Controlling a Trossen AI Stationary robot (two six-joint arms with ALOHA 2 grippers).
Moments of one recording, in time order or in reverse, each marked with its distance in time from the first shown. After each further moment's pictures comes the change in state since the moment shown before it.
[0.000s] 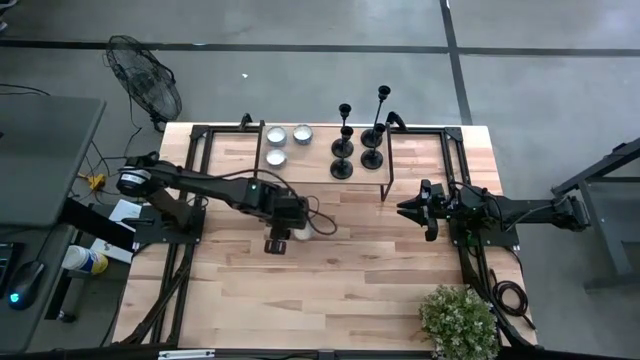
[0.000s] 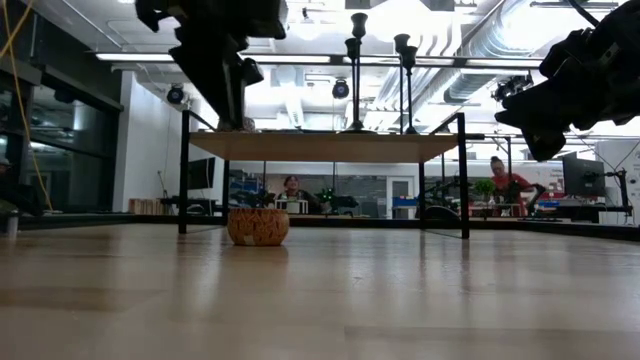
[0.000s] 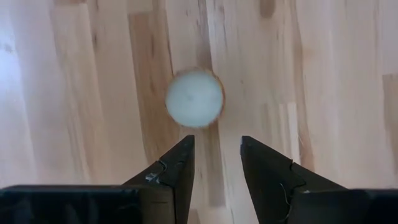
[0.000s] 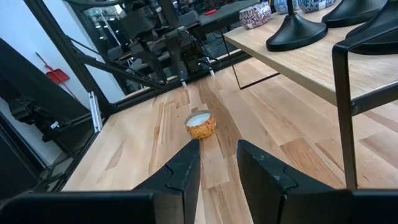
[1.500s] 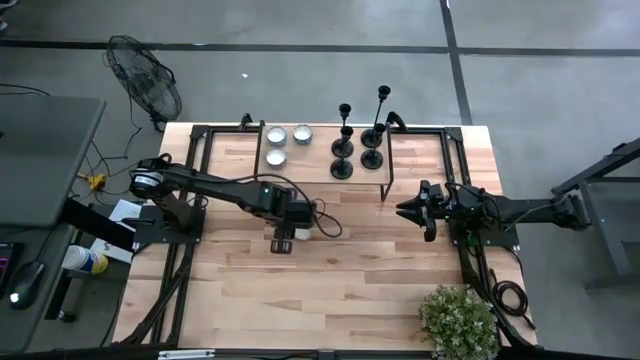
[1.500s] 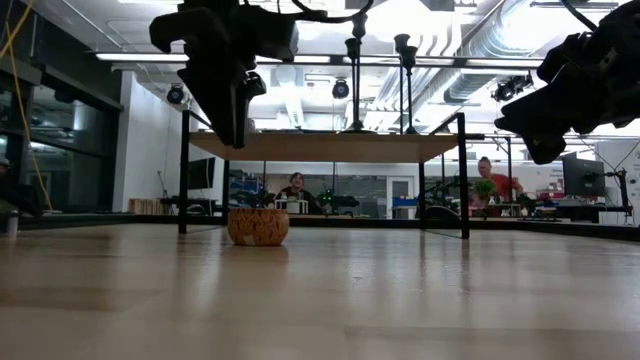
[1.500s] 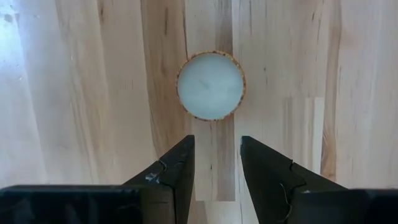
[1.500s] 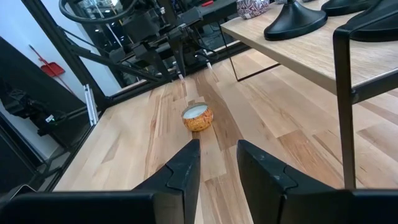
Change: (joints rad) left arm -0.003 0.097 0.058 -0.064 -0.063 -0.052; right arm 0.000 0.034 0.000 0.000 0.000 0.000
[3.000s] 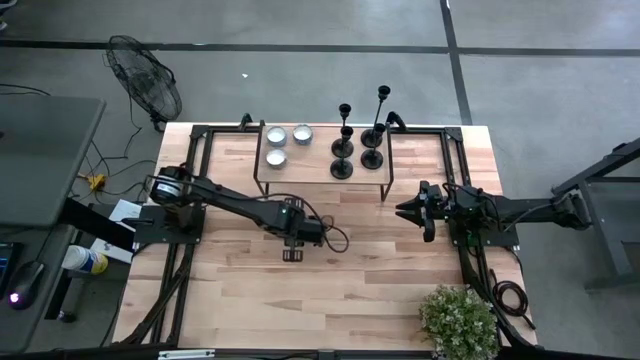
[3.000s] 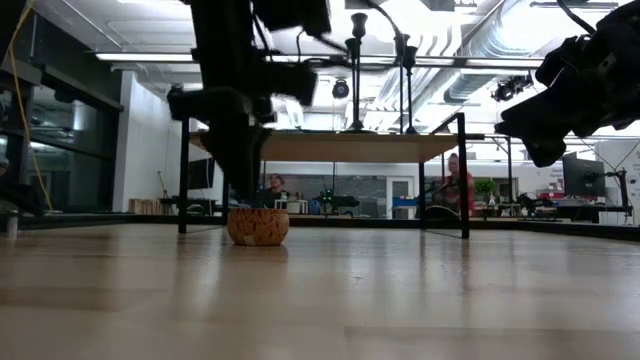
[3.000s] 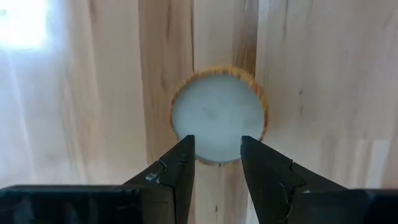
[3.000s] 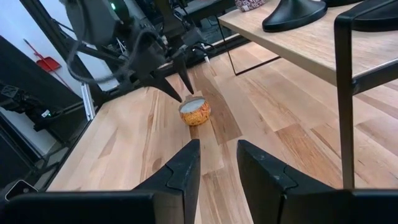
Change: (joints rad) left arm -0.063 0.173 0.005 0.098 -0.162 -0.101; right arm 0.000 0.026 0.000 0.000 0.000 0.000
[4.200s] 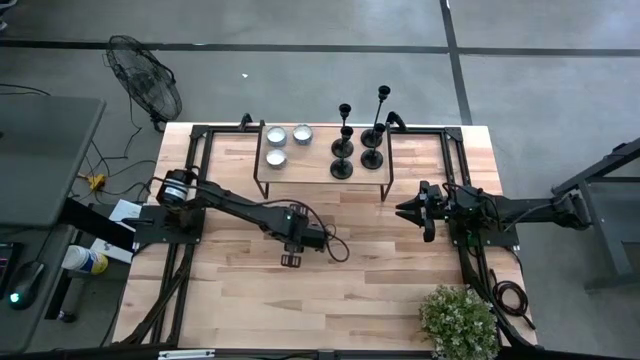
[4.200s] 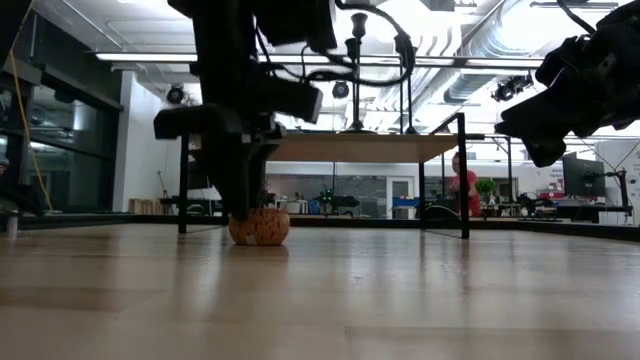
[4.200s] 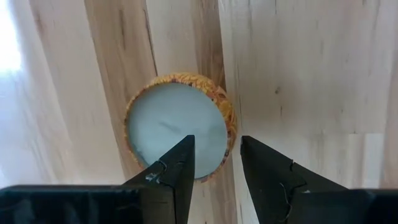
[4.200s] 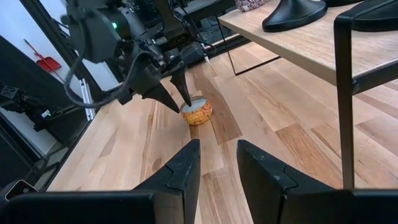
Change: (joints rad) left arm -0.020 0.059 0.000 0.034 0.041 0.097; right arm 0.000 0.000 0.000 0.000 0.000 0.000
